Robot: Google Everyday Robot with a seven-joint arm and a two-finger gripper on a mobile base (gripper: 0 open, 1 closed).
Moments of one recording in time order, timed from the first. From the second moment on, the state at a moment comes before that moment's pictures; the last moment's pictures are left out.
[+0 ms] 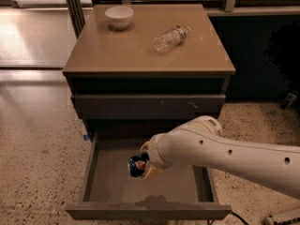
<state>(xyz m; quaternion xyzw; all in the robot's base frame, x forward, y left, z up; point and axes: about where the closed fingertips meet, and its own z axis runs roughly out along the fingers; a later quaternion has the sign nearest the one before) 0.478 0.014 0.629 -0.73 0.61 0.04 0.29</state>
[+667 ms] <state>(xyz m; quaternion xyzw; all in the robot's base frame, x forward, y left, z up) 0.486 0.027 0.730 -0.75 0.58 -0.02 0.32</state>
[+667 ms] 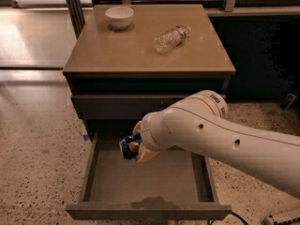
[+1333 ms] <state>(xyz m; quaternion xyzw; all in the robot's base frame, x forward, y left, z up) 0.526 0.001 0.817 -0.70 0.56 0.08 0.44</state>
